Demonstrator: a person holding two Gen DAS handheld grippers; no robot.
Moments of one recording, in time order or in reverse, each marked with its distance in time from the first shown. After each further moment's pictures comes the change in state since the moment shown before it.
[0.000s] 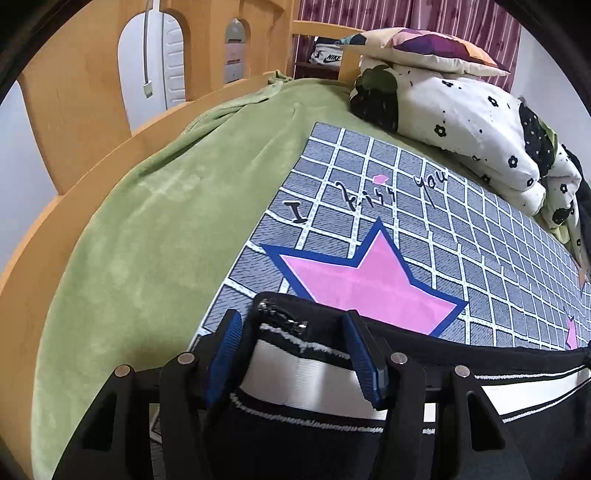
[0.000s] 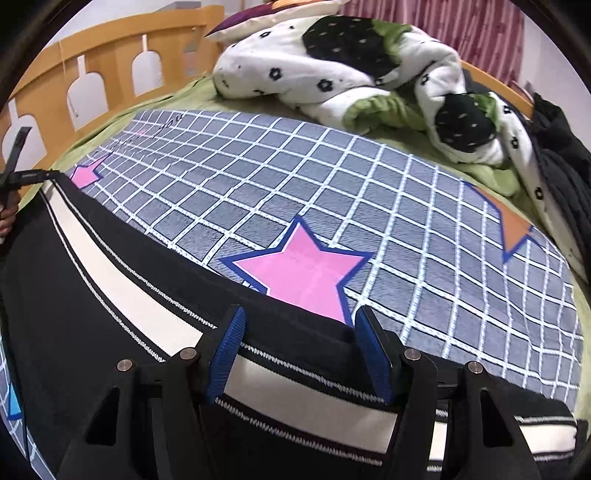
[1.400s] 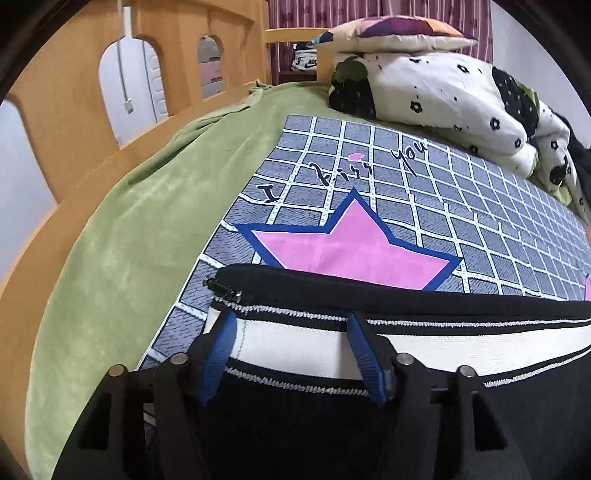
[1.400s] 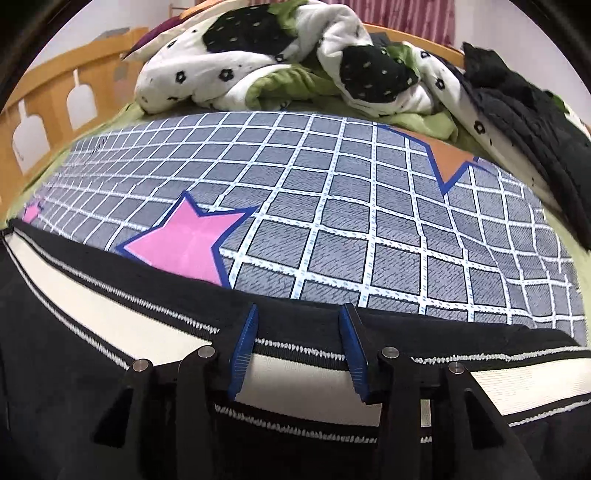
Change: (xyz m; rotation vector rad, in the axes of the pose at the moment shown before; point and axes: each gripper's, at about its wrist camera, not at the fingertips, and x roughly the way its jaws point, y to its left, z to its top) left arm 0.002 -0.029 -0.033 0.117 -0.034 0.057; right arm 0.015 -0.068 -0.041 0.220 -0.018 -0.131
